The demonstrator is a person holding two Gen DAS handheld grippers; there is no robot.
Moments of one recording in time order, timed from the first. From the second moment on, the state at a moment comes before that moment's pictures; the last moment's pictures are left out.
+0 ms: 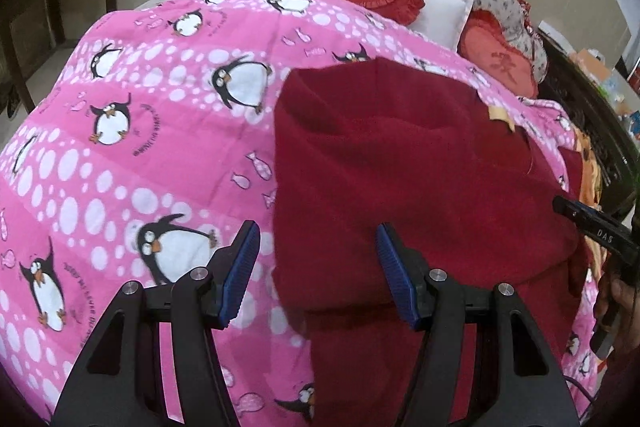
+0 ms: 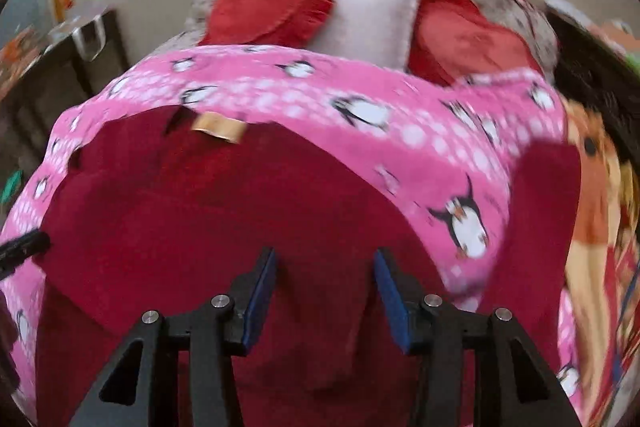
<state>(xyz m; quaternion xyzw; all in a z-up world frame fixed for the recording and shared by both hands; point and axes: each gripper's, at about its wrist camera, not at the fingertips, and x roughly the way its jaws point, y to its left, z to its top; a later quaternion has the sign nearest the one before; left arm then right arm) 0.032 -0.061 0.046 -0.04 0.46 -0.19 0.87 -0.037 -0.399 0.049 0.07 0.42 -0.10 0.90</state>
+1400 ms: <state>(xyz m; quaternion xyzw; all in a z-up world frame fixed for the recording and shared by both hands) -0.017 -0.097 0.049 0.00 0.48 -0.20 0.86 -0.169 -0.379 0.048 0.17 0.43 -0.08 0.89</state>
